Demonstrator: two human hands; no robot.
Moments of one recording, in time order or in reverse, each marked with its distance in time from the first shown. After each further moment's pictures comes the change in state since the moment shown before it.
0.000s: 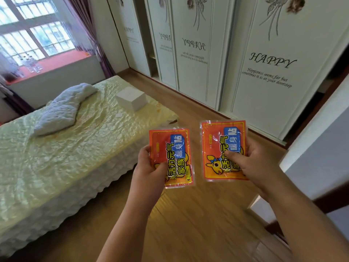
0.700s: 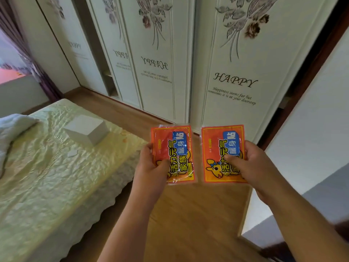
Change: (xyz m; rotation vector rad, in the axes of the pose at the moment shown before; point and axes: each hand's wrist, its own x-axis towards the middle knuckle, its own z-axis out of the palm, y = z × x) left_hand 0.270 0.045 0.087 -0.070 -0.298 0.064; right_hand 0.203 -0.063 0.000 -0.146 0.284 0.027
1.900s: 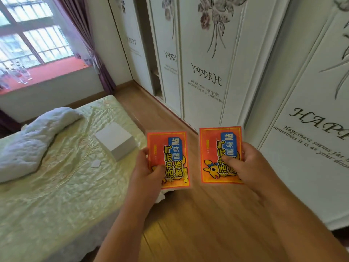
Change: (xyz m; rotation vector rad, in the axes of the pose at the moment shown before) left_hand 0.394 0.032 0.032 -0.025 0.372 -0.131; right_hand 0.475 -0.112 0.114 -0.058 -0.363 -0.134
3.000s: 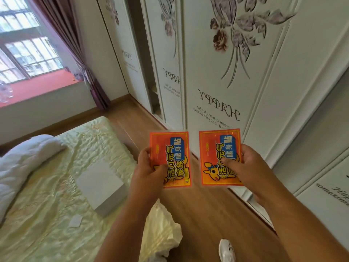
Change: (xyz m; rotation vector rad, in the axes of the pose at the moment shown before) left_hand 0.387 0.068 0.057 0.045 -0.007 0.014; right_hand 0.378 -0.085 0.055 0.045 0.003 0.013
